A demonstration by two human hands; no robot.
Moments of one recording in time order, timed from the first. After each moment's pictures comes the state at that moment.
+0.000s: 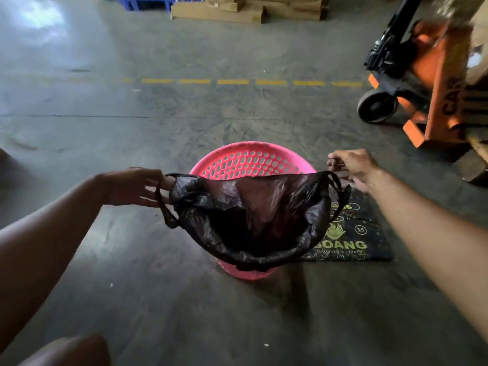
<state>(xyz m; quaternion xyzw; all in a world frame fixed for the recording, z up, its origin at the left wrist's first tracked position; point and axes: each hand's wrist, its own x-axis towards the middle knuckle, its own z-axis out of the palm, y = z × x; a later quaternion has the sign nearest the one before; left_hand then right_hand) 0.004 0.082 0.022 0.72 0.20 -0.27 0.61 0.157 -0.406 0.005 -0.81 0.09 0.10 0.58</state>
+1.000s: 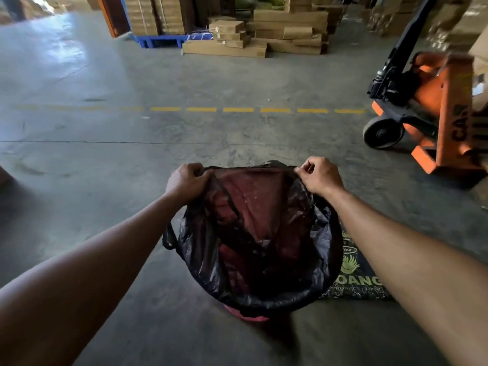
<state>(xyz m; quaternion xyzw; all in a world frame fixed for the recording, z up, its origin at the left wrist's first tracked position) 0.098 -0.009 -0.003 0.92 0.20 0.11 0.32 0.194 -0.315 -0.007 -0.94 -0.04 -0.05 0.34</state>
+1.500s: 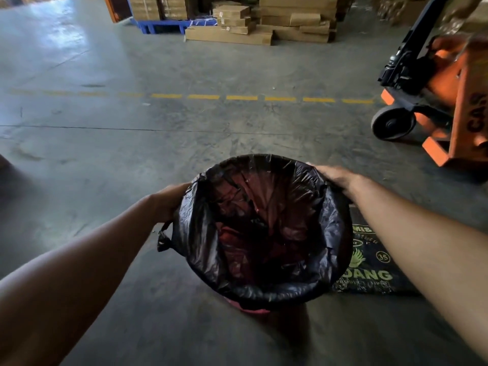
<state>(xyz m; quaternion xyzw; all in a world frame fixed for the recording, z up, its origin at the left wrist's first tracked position) 0.063 0.028 -0.056 0.68 0.24 -0.23 0.65 0.206 -0.345 -0.041 -0.77 0.07 0.30 0.57</state>
